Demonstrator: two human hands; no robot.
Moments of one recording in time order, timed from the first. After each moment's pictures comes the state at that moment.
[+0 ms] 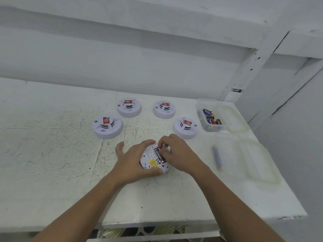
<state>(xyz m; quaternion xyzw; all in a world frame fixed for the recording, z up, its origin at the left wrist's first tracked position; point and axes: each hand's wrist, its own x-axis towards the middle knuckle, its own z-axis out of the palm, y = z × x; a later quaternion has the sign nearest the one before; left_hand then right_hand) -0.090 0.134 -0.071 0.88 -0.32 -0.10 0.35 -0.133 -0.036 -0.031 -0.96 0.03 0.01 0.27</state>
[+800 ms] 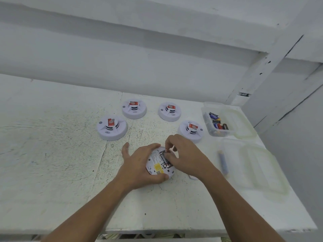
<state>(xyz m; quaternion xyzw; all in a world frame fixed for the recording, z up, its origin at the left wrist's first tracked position) -0.087 0.130 -0.086 0.88 -0.33 -0.03 0.34 -0.129 -0.041 -0.019 -0.97 -0.02 -0.01 0.26</state>
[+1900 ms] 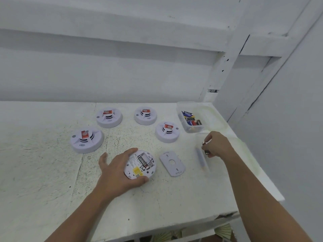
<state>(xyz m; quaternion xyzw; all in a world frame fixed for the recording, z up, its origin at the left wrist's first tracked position) -0.094 0.129 -0.076 0.88 -0.31 -0.04 0.35 -0.174 -0.179 -0.010 -0.84 0.43 -0.01 0.34</state>
